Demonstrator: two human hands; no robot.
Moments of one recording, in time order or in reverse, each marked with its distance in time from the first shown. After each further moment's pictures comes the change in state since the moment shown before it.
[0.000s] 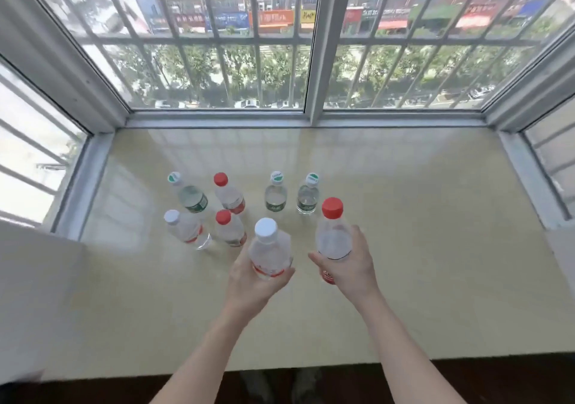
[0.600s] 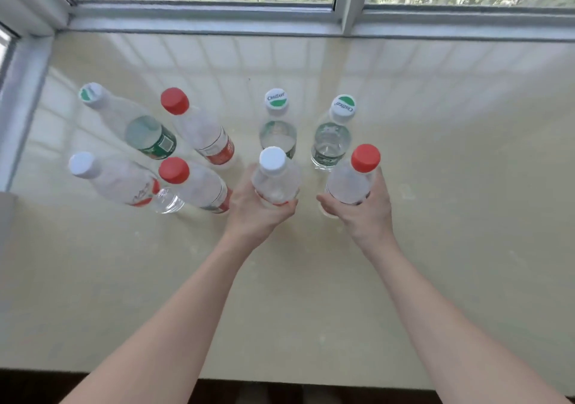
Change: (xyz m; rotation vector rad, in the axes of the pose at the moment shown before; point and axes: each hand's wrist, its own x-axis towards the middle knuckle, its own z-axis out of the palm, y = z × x) left_hand 0.151 -0.127 0.068 0.020 0.092 -0.055; right_hand 0.144 0.139 0.054 -0.020 0.069 -0.067
